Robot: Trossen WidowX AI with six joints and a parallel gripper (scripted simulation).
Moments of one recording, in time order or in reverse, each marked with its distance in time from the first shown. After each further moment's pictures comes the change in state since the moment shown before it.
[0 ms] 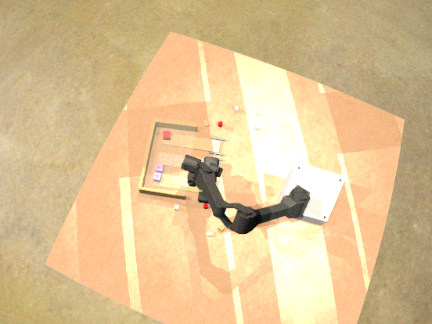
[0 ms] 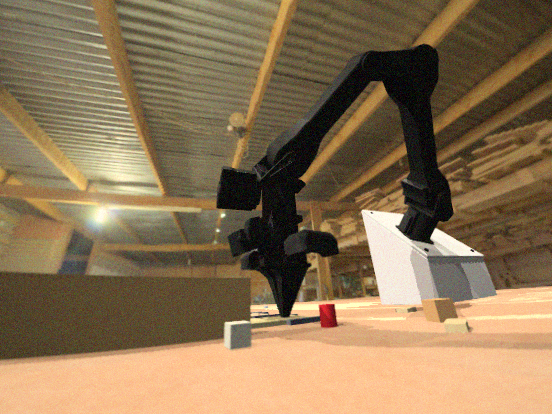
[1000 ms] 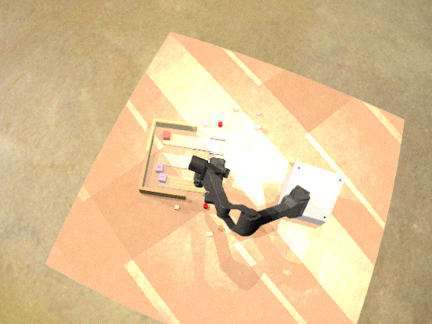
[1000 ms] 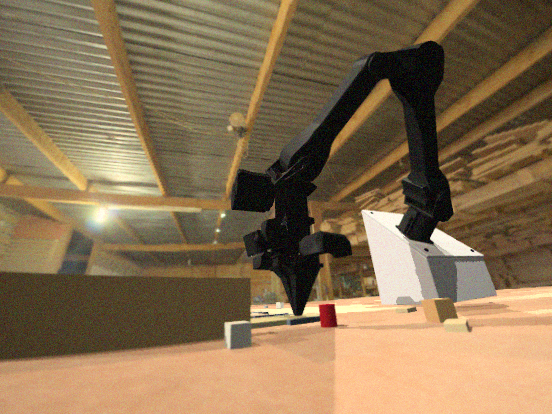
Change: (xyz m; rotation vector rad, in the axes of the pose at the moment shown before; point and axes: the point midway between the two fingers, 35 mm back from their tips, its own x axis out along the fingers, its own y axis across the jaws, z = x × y) arm 0.000 -0.001 -0.025 -0.005 -0.012 -0.001
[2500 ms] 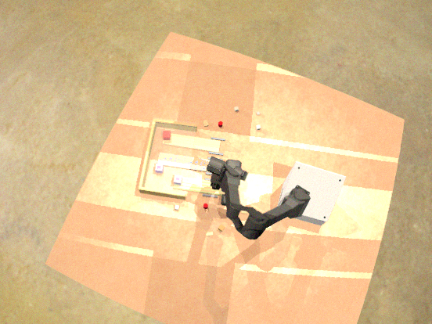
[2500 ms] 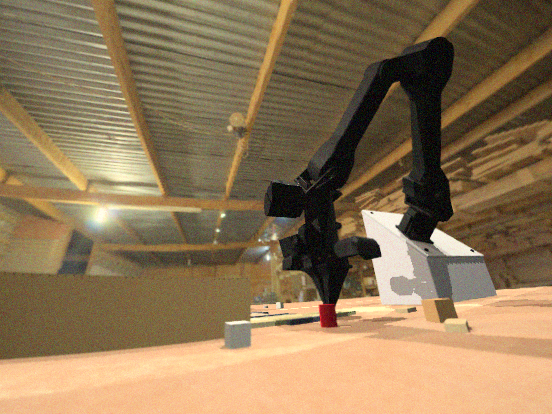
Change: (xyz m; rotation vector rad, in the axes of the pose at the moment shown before) arm 0.000 -0.001 -0.066 0.000 -0.005 0.000
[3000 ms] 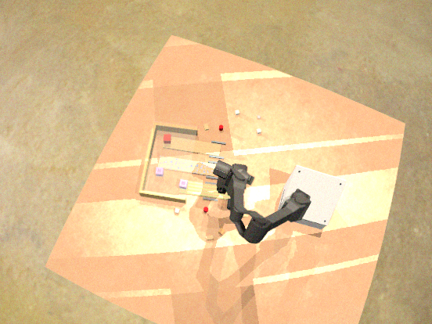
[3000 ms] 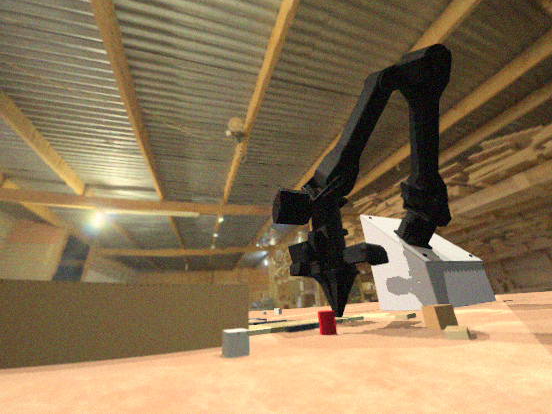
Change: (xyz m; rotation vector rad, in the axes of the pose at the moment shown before) arm 0.000 -0.001 -0.022 0.001 -0.001 0.001
